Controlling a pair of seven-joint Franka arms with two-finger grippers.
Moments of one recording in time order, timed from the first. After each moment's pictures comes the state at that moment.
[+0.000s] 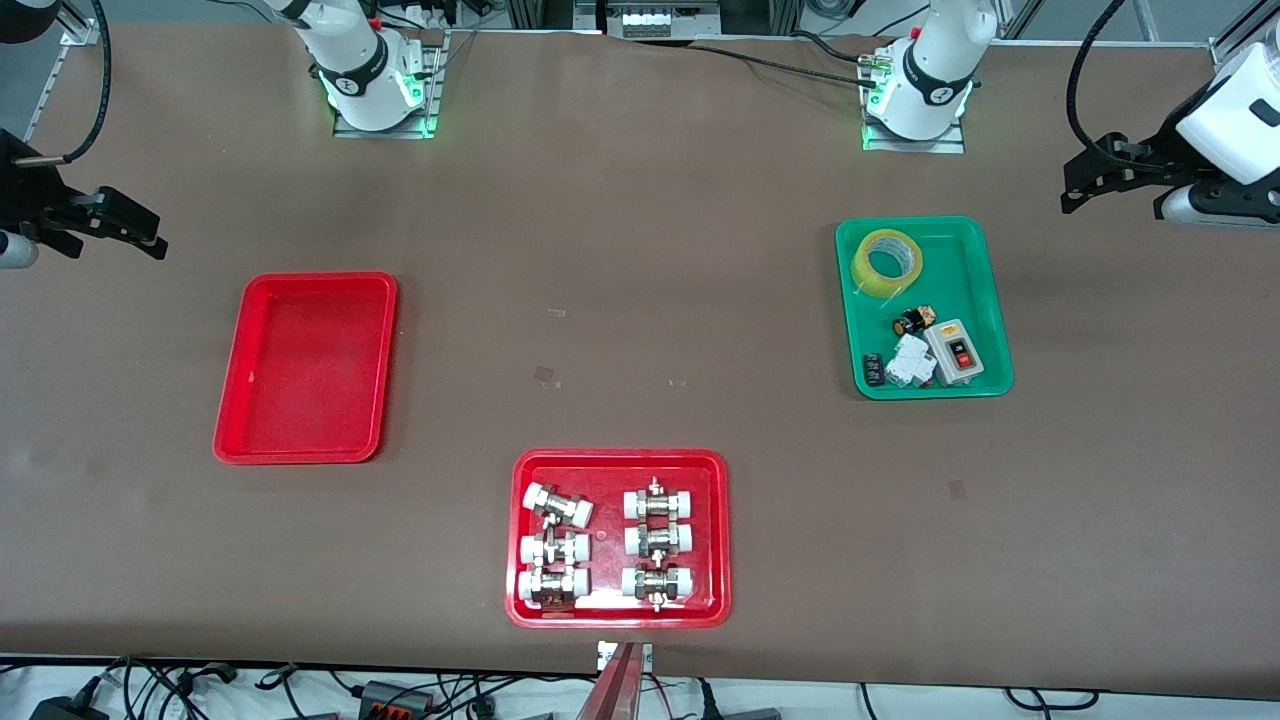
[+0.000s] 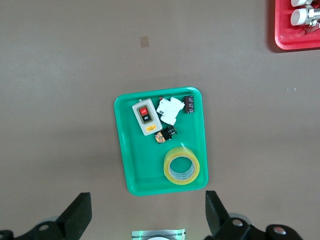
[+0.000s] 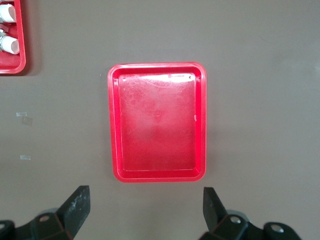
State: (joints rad) left arm 0.05 -0.05 -0.12 -1.57 -0.01 1.45 -0.01; right arm -0.07 -0.05 0.01 -1.73 0.00 1.70 -0.05
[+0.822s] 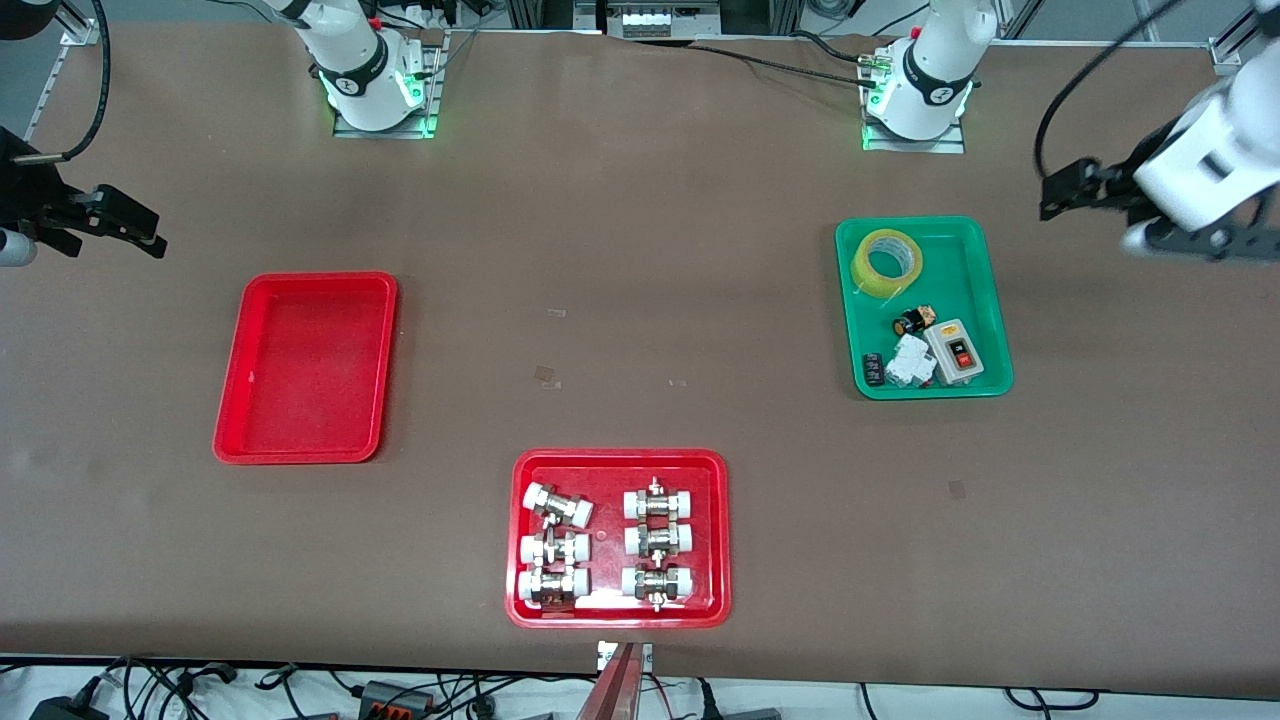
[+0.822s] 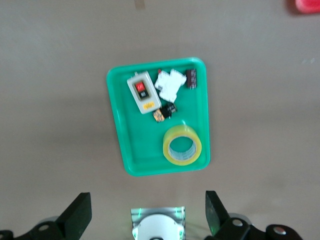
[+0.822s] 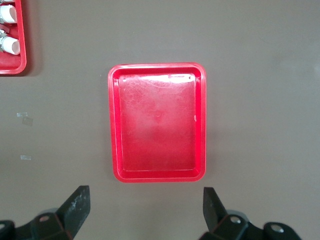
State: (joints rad) left arm 0.05 0.04 -0.12 -1.62 -0.01 1.39 -0.01; right arm -0.07 -0.05 0.01 -1.73 0.00 1.69 -0.05
